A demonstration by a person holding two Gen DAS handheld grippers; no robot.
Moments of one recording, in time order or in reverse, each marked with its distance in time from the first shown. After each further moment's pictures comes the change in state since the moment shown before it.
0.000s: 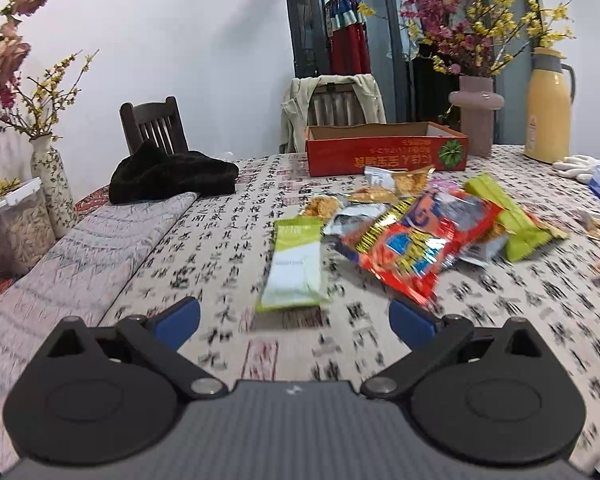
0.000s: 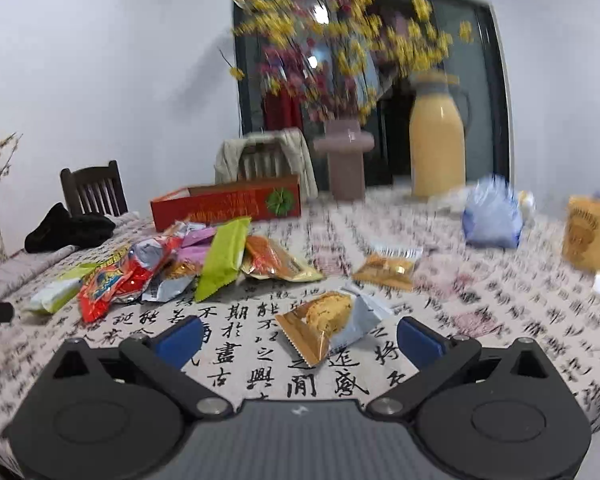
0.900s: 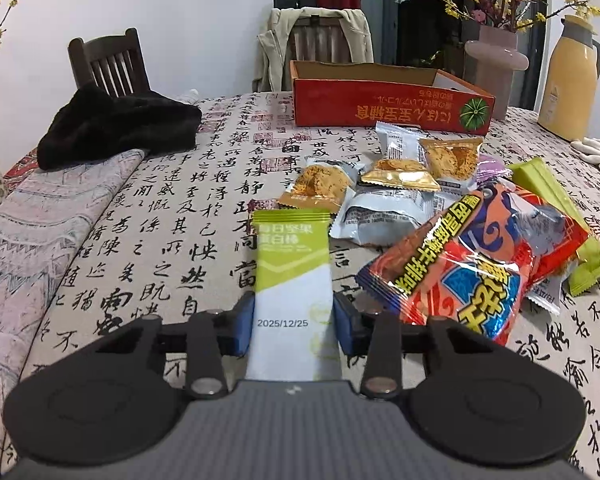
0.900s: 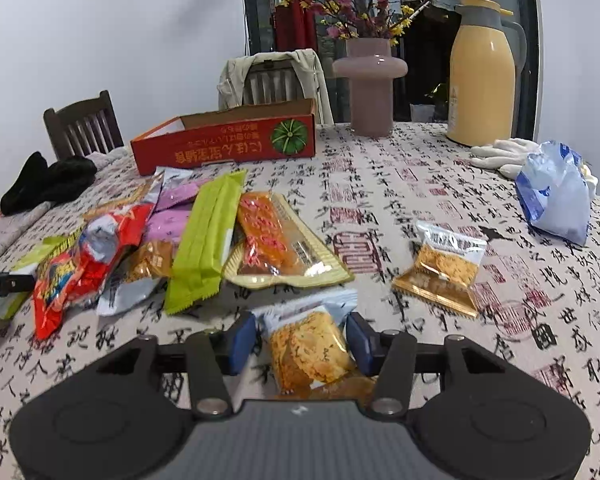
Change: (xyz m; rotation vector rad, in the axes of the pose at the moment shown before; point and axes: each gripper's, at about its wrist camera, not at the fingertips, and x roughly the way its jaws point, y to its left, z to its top) left arm 0.122 0.015 0.039 -0.021 0.212 -0.106; right arm 0.097 0.016 0.042 -0.087 0.204 0.059
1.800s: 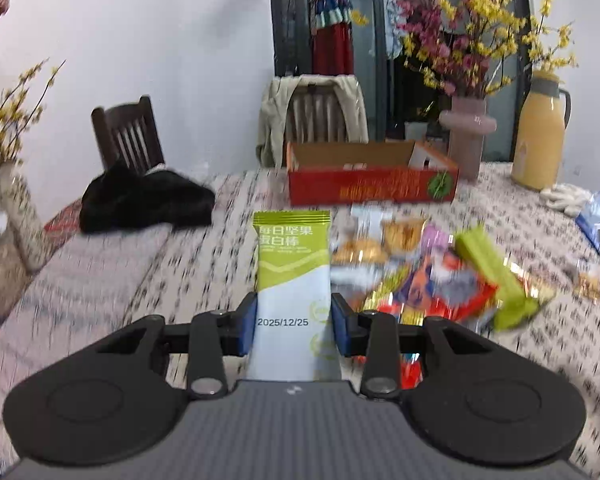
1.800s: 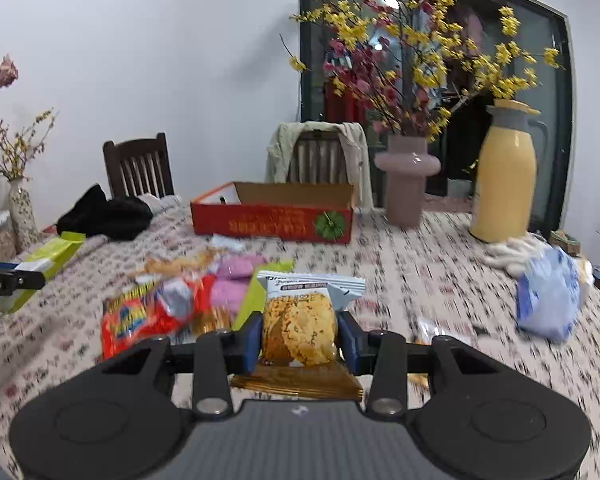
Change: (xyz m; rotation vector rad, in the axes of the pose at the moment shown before) left arm -0.110 -0.018 0.022 0.015 -0.185 0.008; right arm -0.077 0.007 0.045 -0.136 -0.209 0.098
